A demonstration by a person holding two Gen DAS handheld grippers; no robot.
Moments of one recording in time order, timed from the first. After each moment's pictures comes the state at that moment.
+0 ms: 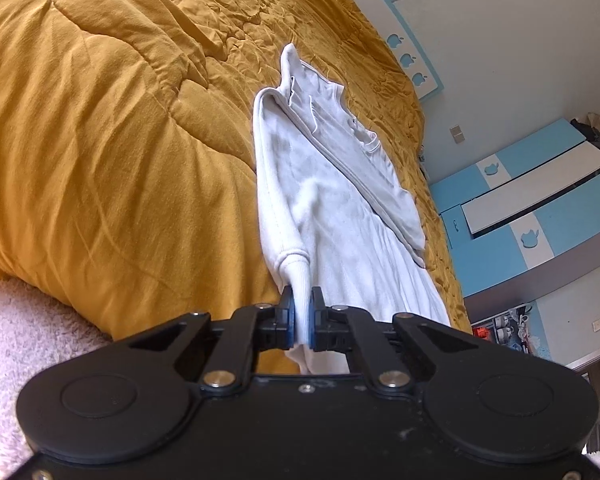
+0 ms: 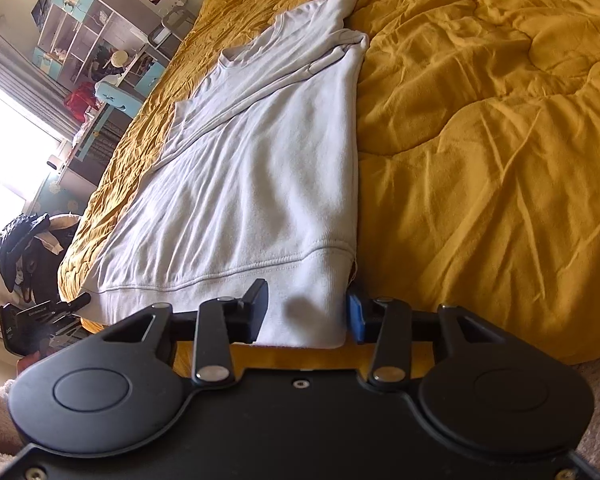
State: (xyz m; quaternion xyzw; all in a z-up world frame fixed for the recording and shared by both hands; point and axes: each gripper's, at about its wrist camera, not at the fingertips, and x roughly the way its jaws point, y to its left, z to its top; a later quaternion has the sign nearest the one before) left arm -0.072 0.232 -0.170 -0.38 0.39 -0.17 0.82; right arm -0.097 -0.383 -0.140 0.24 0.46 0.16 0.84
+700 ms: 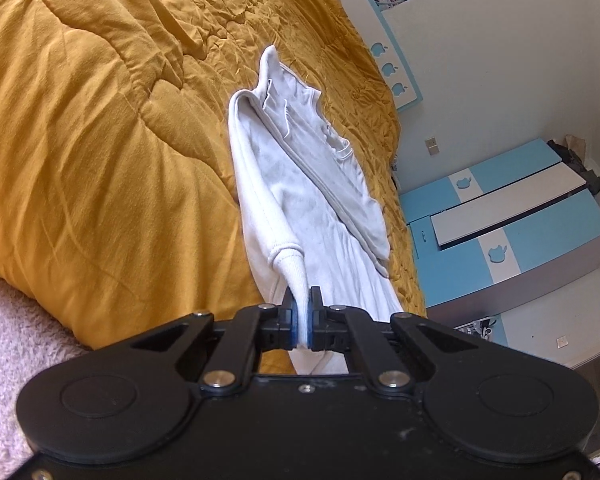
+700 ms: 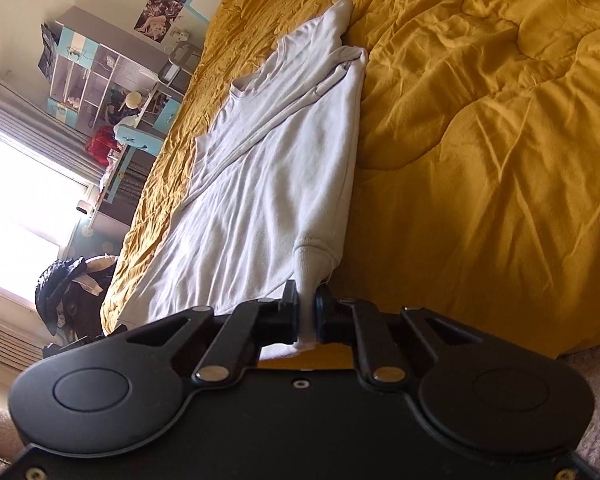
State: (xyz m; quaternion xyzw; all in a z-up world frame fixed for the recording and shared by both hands) left arm -0.070 0.237 -0.160 -0.44 0.36 -0.20 0.80; right arm -0.099 -0.405 -0.133 0.34 0.43 0.18 0.82
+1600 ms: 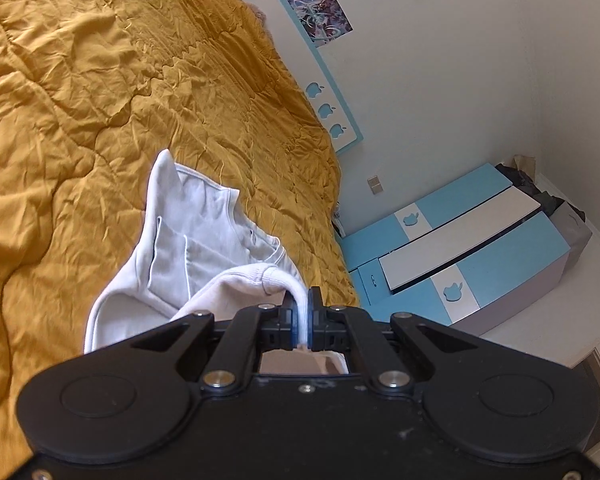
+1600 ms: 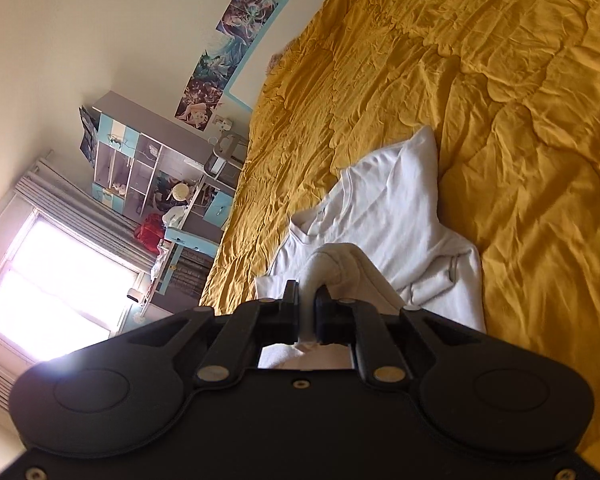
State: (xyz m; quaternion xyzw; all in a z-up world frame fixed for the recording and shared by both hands) left arm 0.155 0.244 -0.092 -0.44 0.28 -0.26 0.81; right arm 0.087 -0.421 -0.062 0.40 0.30 0.20 0.84
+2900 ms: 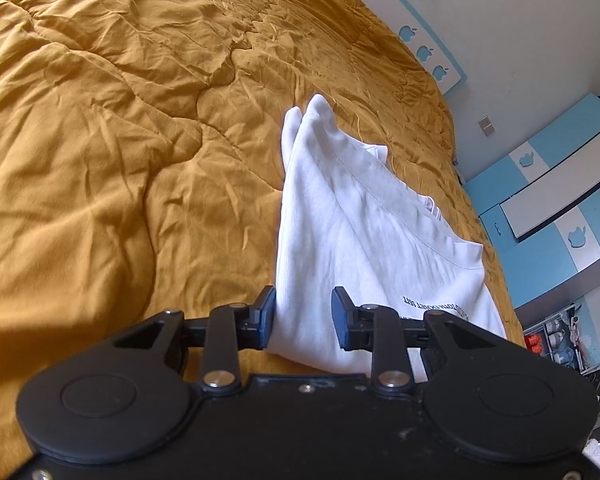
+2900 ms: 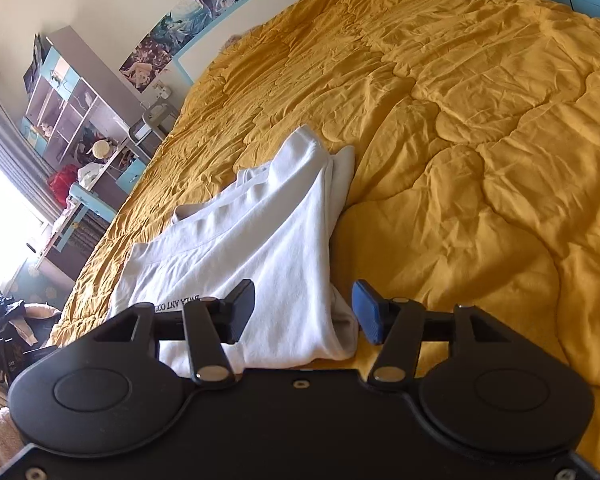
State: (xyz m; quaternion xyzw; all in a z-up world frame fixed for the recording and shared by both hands) left arm 0.240 0.238 -0.196 -0.31 0.39 -0.16 0.85; right arm 0.139 -0.436 -0.122 0.25 0.34 0.13 0.90
